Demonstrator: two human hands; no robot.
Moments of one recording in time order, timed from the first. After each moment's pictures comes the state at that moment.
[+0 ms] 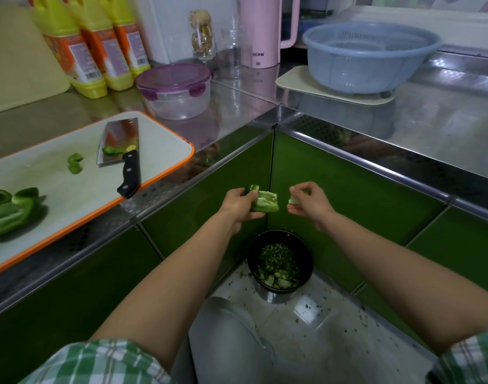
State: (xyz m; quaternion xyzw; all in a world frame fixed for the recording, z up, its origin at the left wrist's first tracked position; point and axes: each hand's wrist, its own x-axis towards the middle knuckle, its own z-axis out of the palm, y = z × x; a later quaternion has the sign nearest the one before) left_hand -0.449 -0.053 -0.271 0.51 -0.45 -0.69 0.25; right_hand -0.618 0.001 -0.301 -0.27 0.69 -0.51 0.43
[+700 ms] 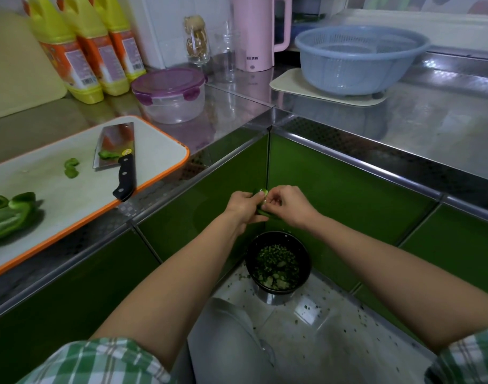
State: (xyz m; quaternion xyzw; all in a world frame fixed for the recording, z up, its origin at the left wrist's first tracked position) left_hand -0.463 -0.042 -0.268 0.50 -0.48 -0.68 0.23; right_hand -0.589 0.006 -0.282 -0.62 0.69 -0.30 0.22
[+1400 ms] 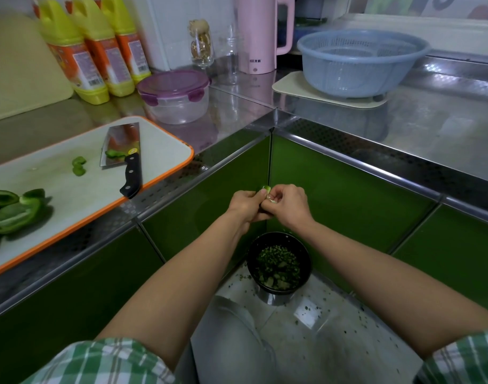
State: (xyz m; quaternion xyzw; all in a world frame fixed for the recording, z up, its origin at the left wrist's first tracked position) left_hand -0.462 -0.035 -0.264 0.49 -0.47 -0.68 0.25; right_hand -0.570 0.008 -0.285 -0.51 0.74 -0.39 0.18
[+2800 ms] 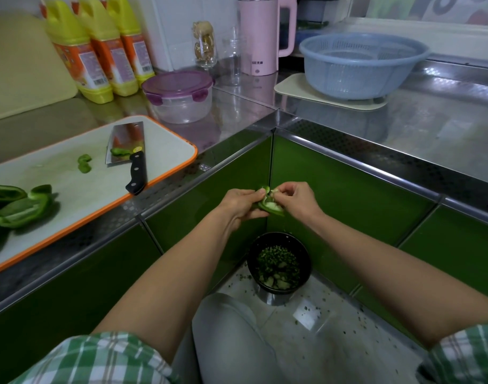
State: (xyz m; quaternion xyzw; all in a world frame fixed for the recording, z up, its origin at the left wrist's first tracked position) left_hand -0.443 -0.042 -0.256 0.47 -0.44 -0.73 0.23; right_hand -0.583 0.010 -0.278 -0.45 0.70 -0.46 0.30
